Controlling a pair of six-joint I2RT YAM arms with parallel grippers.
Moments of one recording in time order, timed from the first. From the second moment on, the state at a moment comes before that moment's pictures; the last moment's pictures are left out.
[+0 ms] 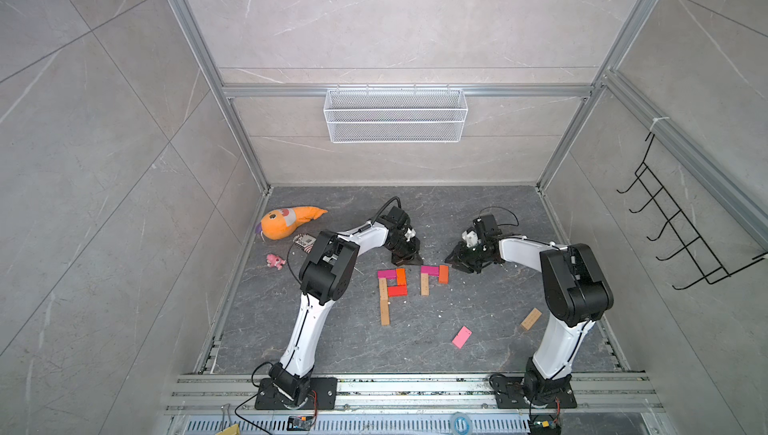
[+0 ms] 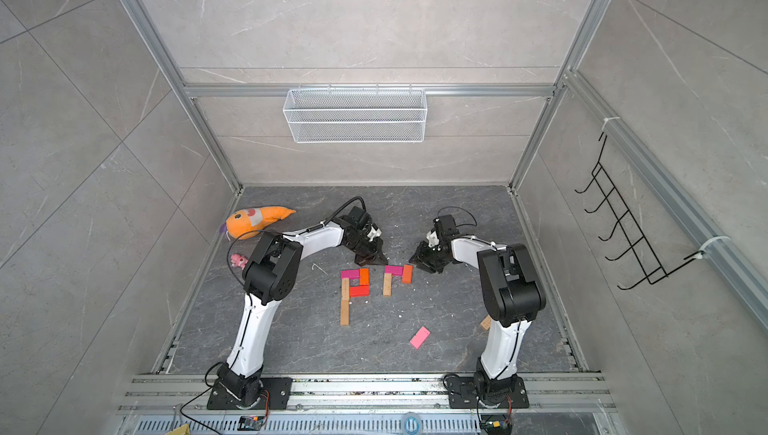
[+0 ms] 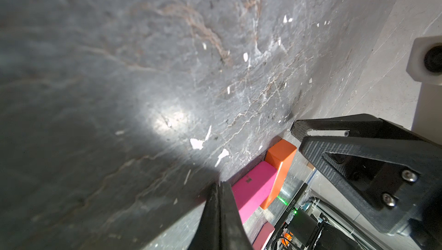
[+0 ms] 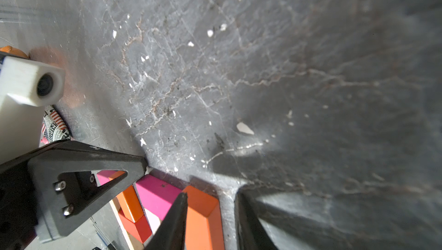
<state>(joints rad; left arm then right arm) -0.58 2.30 1.68 -0.58 0.67 -0.61 0.21 1.88 1.08 -0.36 -0.50 0.61</state>
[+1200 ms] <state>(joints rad) -0.53 1.89 1.51 -0.60 0.65 -0.61 0.24 2.00 1.23 -0.42 -0.52 0.57</state>
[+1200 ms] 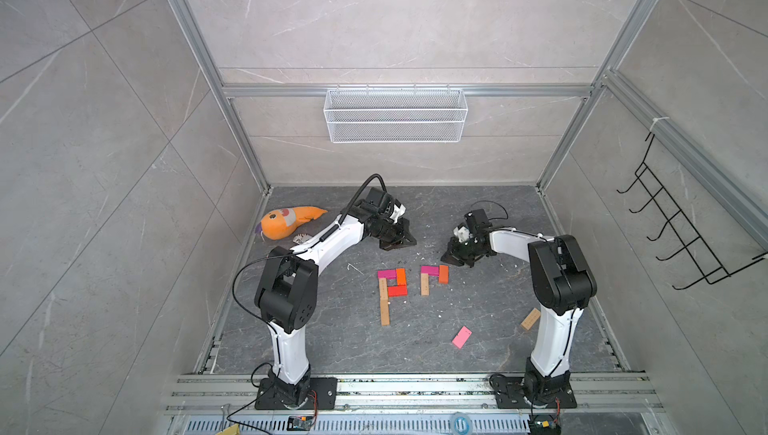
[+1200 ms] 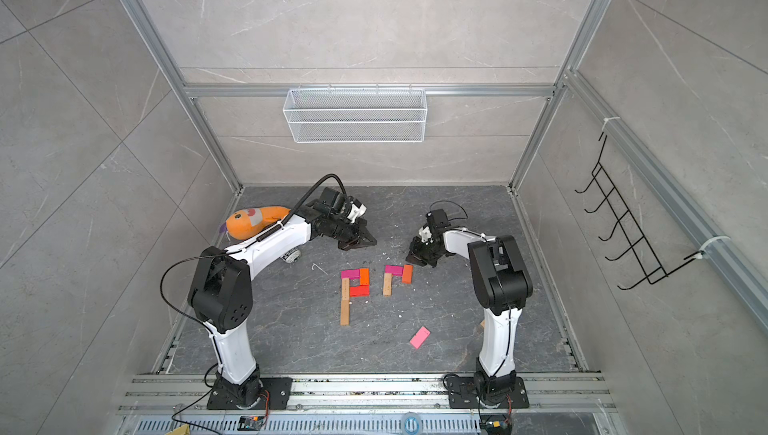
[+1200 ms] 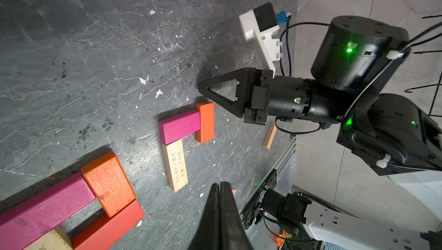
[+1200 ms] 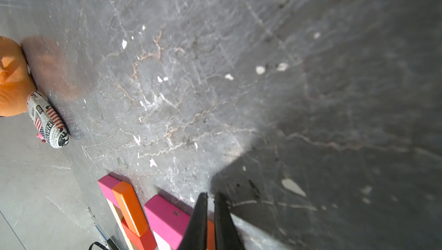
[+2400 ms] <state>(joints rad) -0.54 1.89 1.48 -0.62 0.64 -0.60 0.26 1.98 1.18 -0.37 -0.54 0.57</state>
